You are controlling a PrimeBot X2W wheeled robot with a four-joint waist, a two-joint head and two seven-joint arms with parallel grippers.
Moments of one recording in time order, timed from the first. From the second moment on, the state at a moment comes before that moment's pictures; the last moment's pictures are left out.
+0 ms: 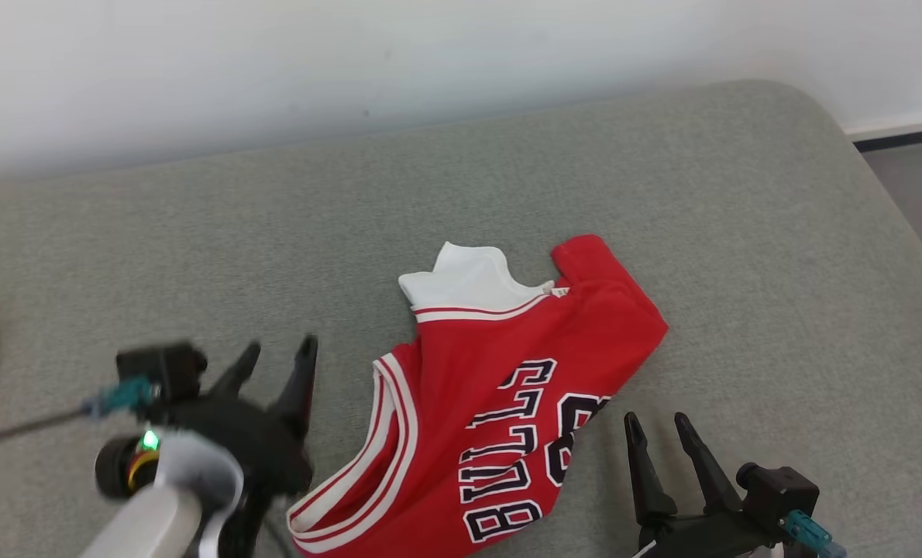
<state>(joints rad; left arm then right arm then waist) -0.35 0.46 -0.54 0.02 -0.92 0.28 0.13 -0.08 -0.05 0.09 0.37 0.33 0.13 -0.26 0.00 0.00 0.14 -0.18</state>
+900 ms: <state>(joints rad) -0.89 0.32 -0.79 0.78 -0.73 0.16 0.36 -0.11 -0.05 0.14 0.36 0.40 0.13 -0.26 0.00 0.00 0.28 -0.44</state>
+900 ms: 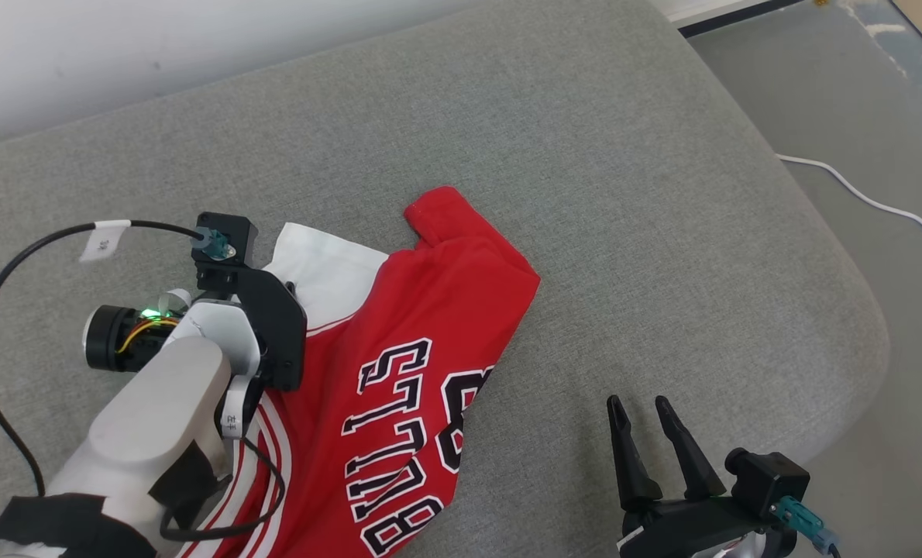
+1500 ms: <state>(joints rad) -0.75 0.30 -0.72 0.79 -0.81 0.14 0.17 -0.09 -0.05 0.11 0.36 0.36 0.13 -0.26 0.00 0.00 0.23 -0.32</state>
